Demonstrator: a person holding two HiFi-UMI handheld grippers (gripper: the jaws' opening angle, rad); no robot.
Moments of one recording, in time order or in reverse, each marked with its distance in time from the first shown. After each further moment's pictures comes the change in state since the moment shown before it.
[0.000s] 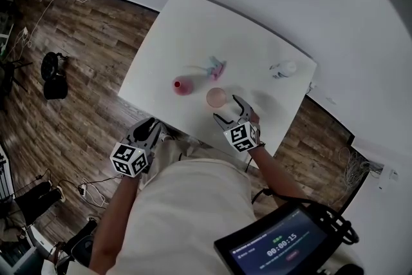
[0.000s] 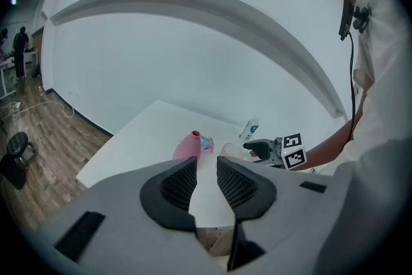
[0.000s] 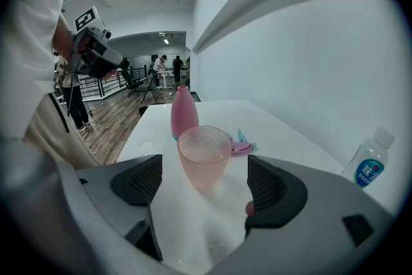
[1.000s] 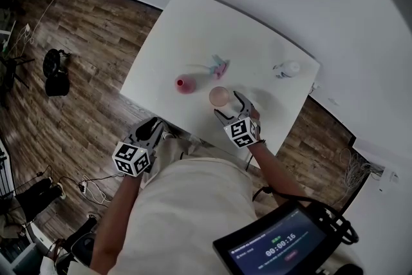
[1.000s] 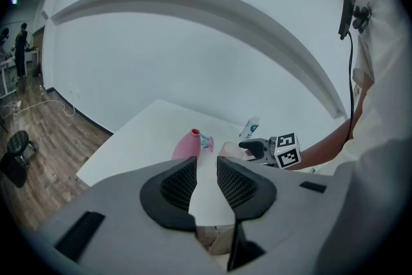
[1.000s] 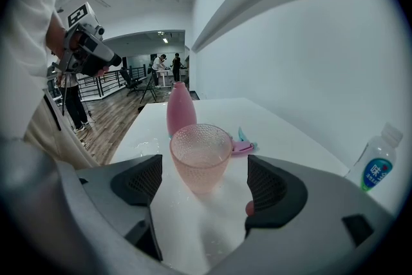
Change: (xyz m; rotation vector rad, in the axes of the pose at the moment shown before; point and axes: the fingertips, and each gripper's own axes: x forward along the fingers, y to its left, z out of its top) left arm 0.000 -0.001 -0.006 -0.005 0.005 0.005; right arm 0.019 -0.003 -0.003 0.005 0.006 -0.002
